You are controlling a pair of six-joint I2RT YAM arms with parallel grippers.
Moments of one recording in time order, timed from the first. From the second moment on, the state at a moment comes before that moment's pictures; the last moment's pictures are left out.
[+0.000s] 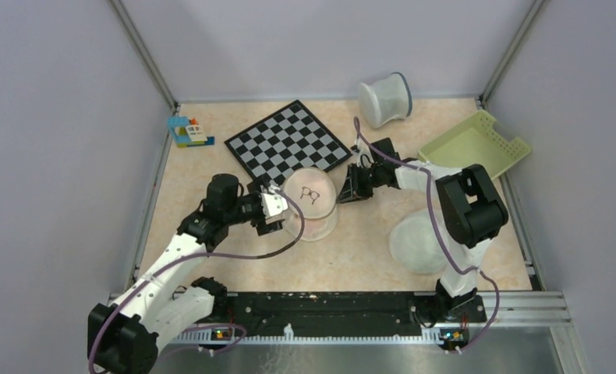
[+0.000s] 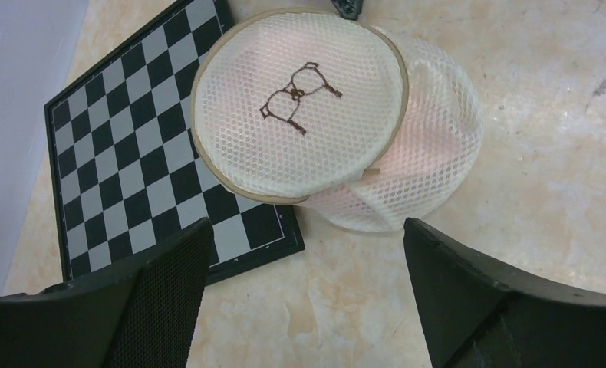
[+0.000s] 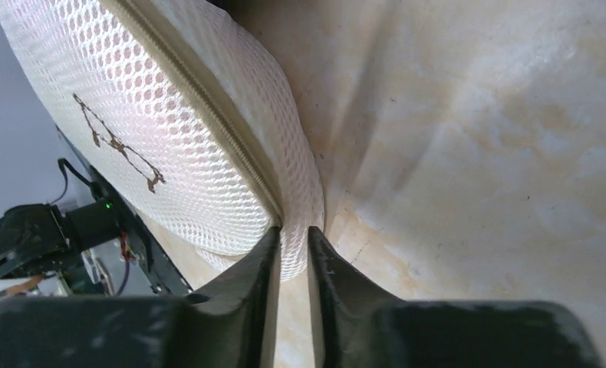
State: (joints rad) left arm -0.39 0.90 0.62 -0.26 0.54 0.78; right arm 0.42 1.84 1.06 -0.17 -0.65 0.47
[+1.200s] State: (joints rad) left arm -0.37 1.43 0.68 -0.20 0.71 1.79; right arm 0.31 1.86 1.27 -0.48 -0.79 0.01
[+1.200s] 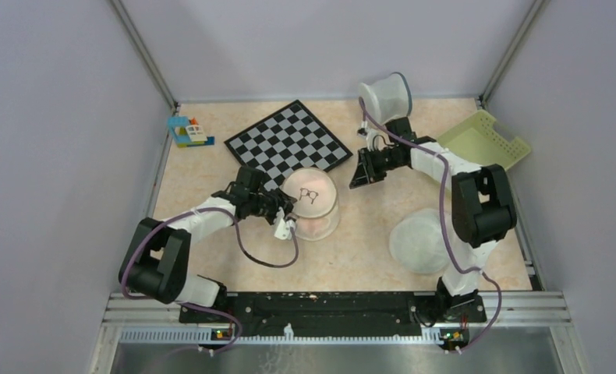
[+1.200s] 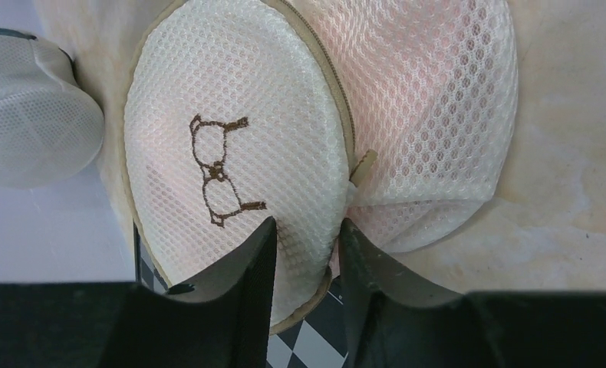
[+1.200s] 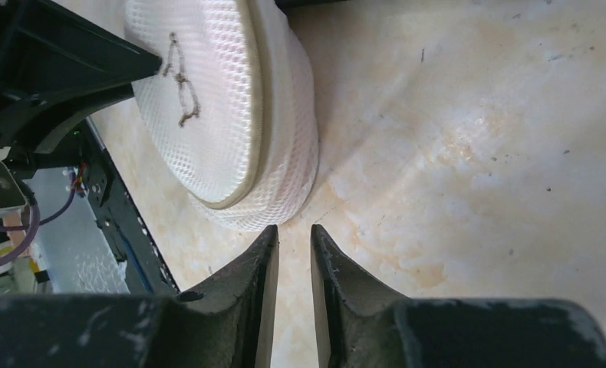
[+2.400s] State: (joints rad) left arm -0.42 1.62 1.22 -0.55 0.96 0.56; right arm 0.41 1.26 0.77 0.06 -0.89 0.31
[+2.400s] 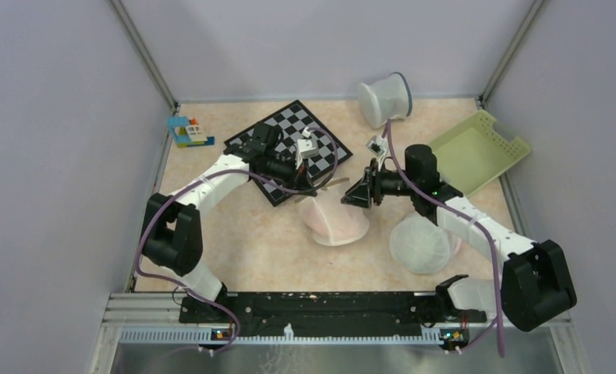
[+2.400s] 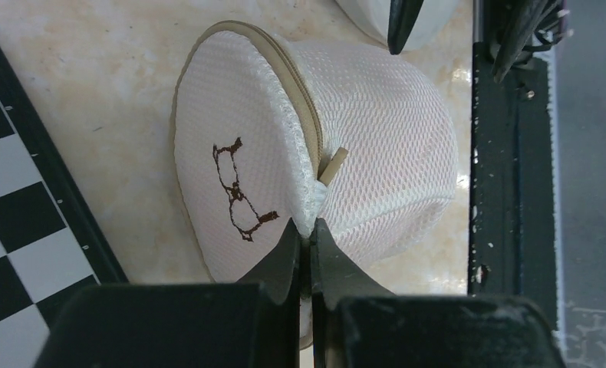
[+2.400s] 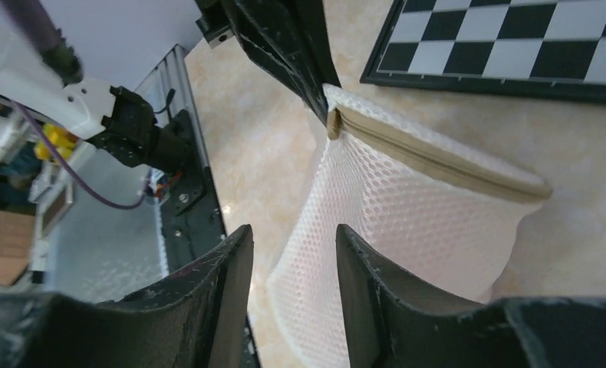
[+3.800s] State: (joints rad) left arm -0.44 1.65 1.24 -0.55 1.06 0.29; right arm 0.66 1.25 0.70 0.30 -0.48 -0.04
